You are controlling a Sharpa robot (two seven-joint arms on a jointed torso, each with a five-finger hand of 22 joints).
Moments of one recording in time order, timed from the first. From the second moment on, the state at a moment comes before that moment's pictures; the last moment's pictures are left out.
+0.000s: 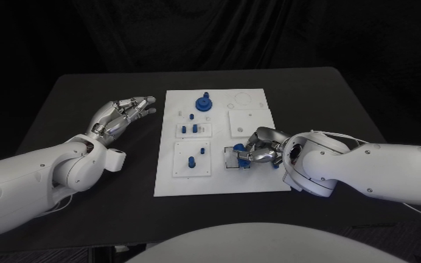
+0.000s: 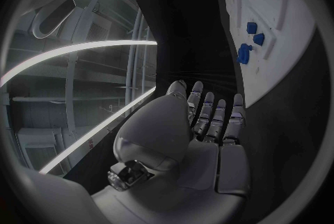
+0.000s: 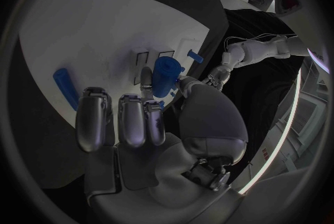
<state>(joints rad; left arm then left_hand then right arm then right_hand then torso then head) 1.10 -0.94 -0.21 1.41 -0.18 -0.11 0.68 1.55 0.23 -0.20 0.28 0.51 0.74 0.13 0.12 0.10 0.26 0.17 0.61 0.06 0.20 0.18 0.32 0.05 0.17 0.28 0.29 0.09 0.59 1.14 -0.99 -0.25 1.89 -1.10 -0.41 -0.52 0.99 -0.08 0.29 0.29 0.49 0.99 0.04 0.35 0.75 1.47 -0.04 1.57 1.31 1.47 -0.10 1.44 1.24 0.06 1.47 0.01 1.38 1.31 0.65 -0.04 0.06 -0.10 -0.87</state>
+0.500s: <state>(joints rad) 1.10 -0.93 -0.21 1.41 -0.18 -0.10 0.68 1.55 0.23 -0.20 0.28 0.51 0.74 0.13 0.12 0.10 0.26 0.17 0.61 0.06 0.20 0.18 0.33 0.05 0.17 0.28 0.29 0.09 0.59 1.14 -0.97 -0.25 1.88 -1.10 -0.39 -0.52 0.91 -0.06 0.22 0.29 0.35 0.99 0.03 0.32 0.75 1.46 -0.04 1.57 1.31 1.47 -0.10 1.43 1.22 0.06 1.47 0.01 1.37 1.31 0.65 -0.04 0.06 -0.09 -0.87</state>
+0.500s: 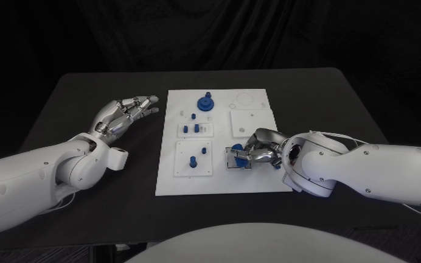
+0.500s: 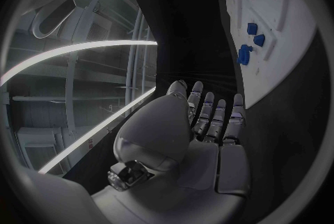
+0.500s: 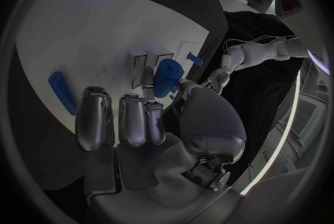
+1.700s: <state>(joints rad) 1.10 -0.93 -0.21 1.41 -0.18 -0.09 0.68 1.56 0.23 -0.19 0.28 0.52 0.75 0.13 0.12 0.10 0.26 0.18 0.61 0.06 0.20 0.18 0.34 0.05 0.17 0.28 0.29 0.09 0.59 1.14 -1.00 -0.25 1.90 -1.13 -0.42 -0.44 0.97 -0.01 0.07 0.28 0.25 0.97 0.03 0.37 0.82 1.47 -0.04 1.57 1.31 1.46 -0.10 1.43 1.23 0.06 1.47 0.01 1.36 1.31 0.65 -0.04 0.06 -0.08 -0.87</state>
